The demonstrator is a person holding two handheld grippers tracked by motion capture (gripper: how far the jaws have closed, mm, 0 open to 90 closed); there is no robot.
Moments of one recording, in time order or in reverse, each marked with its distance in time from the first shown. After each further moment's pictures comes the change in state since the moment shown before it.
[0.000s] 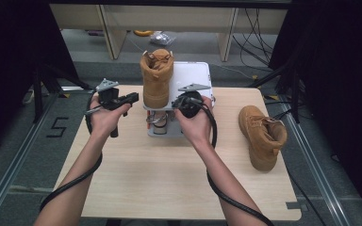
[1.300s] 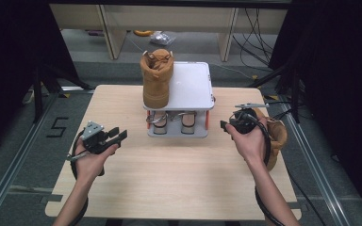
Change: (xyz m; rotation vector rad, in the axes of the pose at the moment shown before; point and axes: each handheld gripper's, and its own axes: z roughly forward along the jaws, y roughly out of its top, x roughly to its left) left arm 0.011 -0.111 -0.055 -0.001 0.060 0.011; right arm -0.110 -0.078 -0.070 0.143 -0.142 0.204
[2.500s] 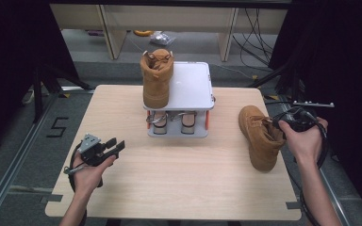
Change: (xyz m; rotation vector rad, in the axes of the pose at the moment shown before) left arm 0.002 -0.031 -0.009 0.011 0.006 -0.037; right arm -0.116 -0.005 -0.081 0.001 -0.258 0.113
